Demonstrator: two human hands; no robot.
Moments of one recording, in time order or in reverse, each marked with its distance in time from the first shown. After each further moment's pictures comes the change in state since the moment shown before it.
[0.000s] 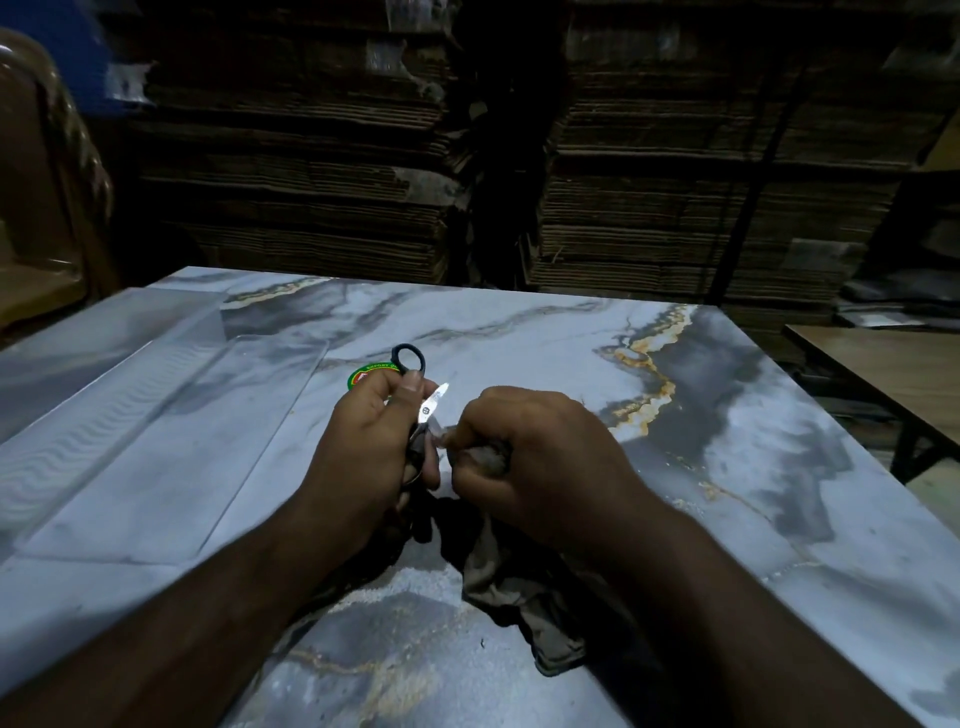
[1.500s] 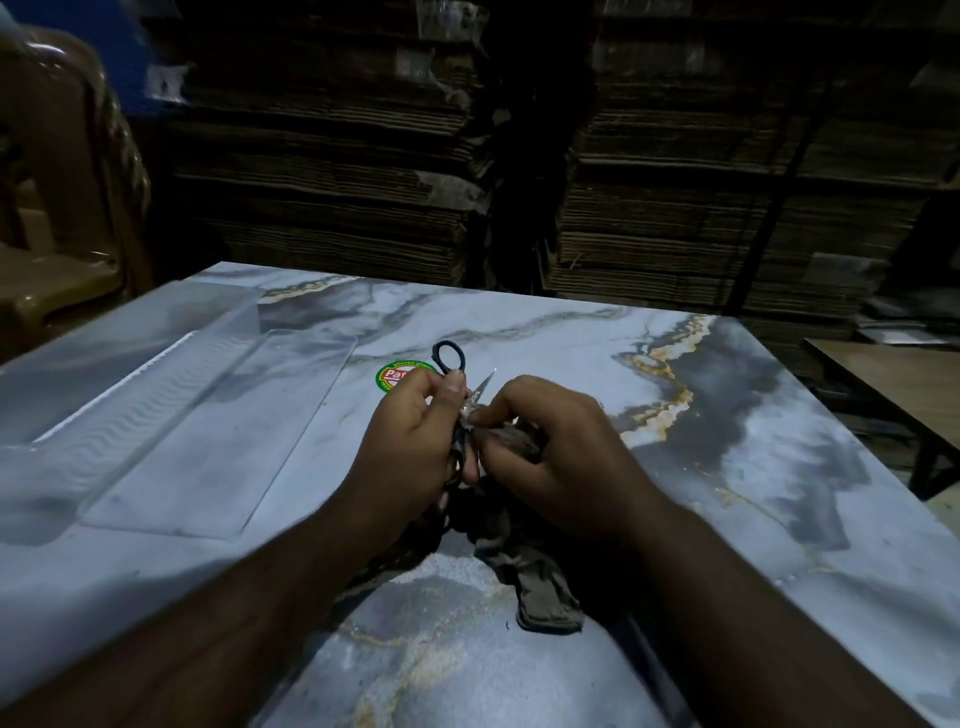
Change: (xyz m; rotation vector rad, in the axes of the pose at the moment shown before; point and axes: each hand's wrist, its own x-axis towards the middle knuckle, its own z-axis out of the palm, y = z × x) left_hand -0.009 0.004 0.004 0.092 -0.040 0.096; right_hand 0.003 0.011 0.009 0.200 0.106 -0.054
